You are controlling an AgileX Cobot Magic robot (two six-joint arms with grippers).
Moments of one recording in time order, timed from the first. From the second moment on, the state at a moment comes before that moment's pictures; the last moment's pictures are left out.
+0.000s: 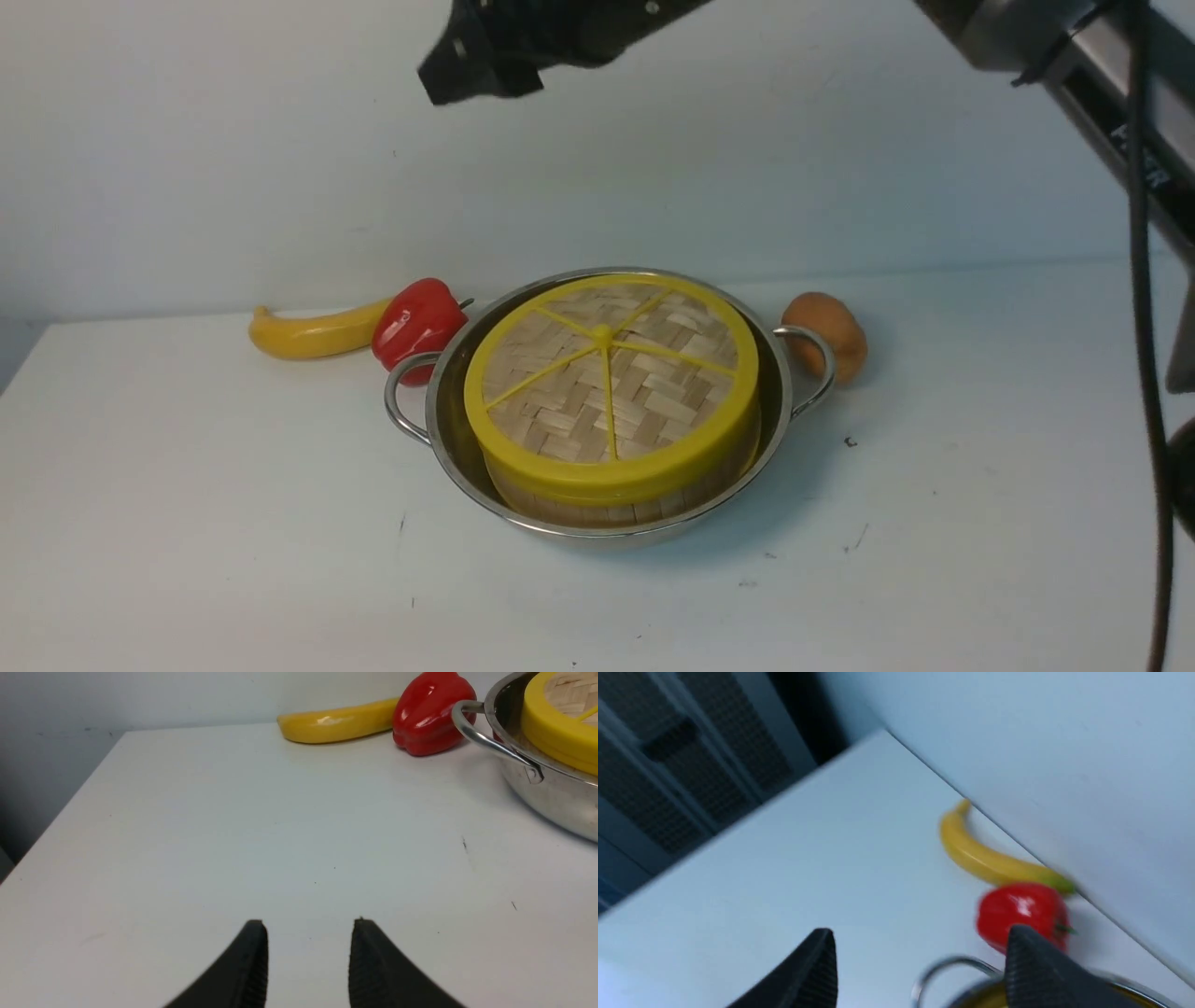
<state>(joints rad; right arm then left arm) 0.57 2.25 -2.64 0.60 1.23 -0.29 0.05 0.00 0.01 0.12 0.35 -0.09</state>
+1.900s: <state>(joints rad) 0.04 0.09 0.00 0.08 0.03 -0.02 0.05 0.00 0.01 0.12 0.35 -0.09</state>
